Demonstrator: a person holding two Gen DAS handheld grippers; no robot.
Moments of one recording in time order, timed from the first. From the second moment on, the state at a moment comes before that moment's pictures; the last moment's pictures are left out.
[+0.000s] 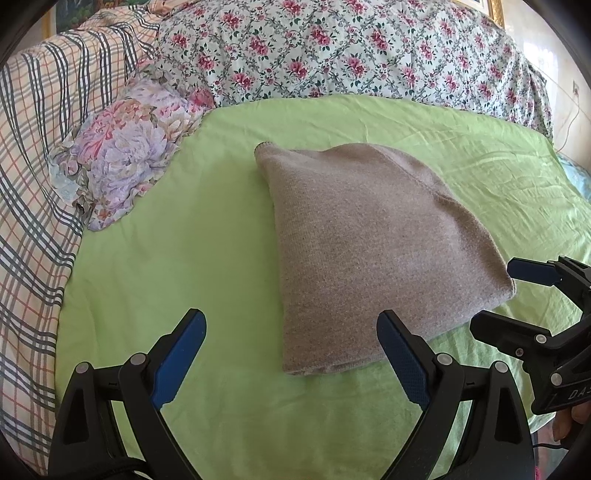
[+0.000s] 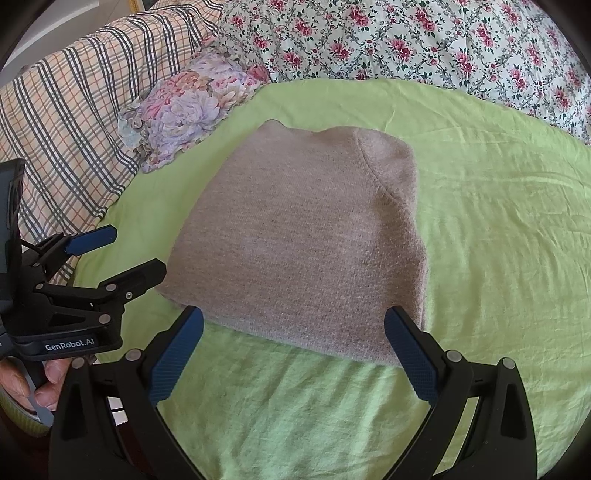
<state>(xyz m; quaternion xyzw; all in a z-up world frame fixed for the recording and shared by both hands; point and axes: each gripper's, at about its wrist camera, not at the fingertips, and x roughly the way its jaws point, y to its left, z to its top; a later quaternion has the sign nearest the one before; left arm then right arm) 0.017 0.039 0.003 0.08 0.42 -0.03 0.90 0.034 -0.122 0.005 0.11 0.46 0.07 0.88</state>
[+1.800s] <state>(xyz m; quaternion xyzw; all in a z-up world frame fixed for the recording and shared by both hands) 0.040 0.030 0.005 0.09 0.43 -0.06 0.90 0.052 -0.118 0.017 0.11 0.45 0.06 0.88</state>
